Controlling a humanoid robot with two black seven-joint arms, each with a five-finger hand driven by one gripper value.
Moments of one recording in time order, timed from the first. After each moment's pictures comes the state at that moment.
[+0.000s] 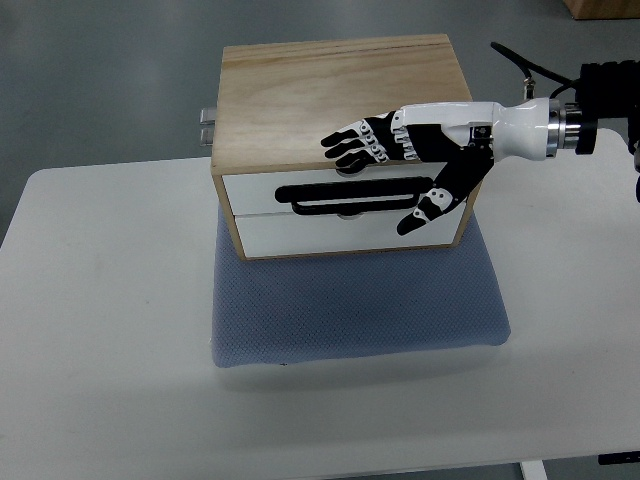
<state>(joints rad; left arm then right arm) 0.03 0.00 0.15 -0.13 0.10 -0.07 -0.04 1.24 -0.79 0.18 1.41 -0.64 0.56 0.29</state>
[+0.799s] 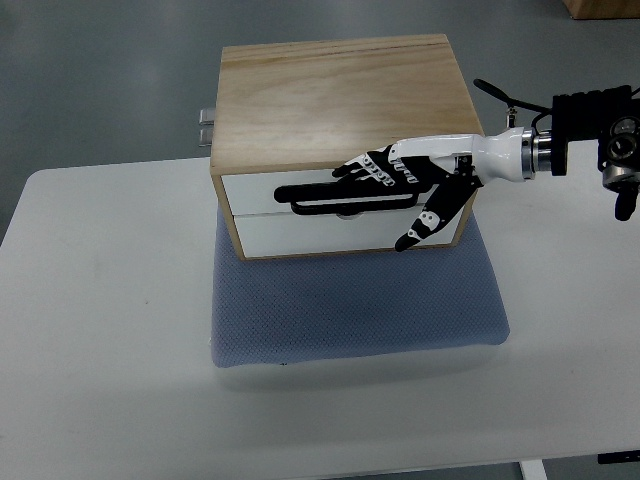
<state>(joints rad) 0.03 0.00 0.15 -0.13 0.10 -0.07 -0.04 1.22 -0.68 0.08 1.27 -0.71 0.52 0.29</state>
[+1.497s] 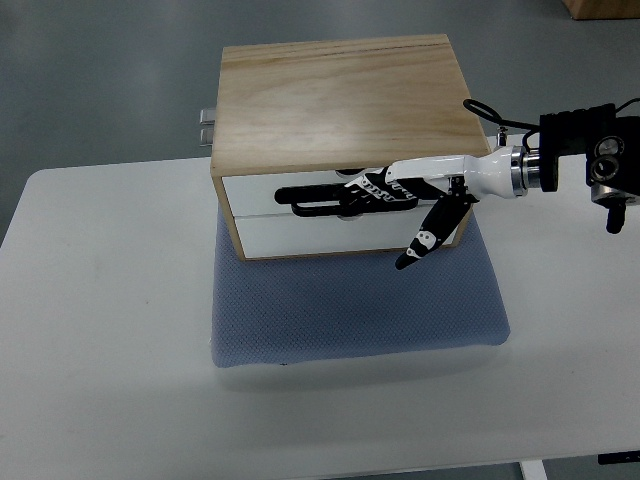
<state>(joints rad) 0.03 0.00 0.15 -0.13 0.10 -0.07 -0.04 1.20 -0.66 0.06 1.27 -0.78 0.51 0.29</state>
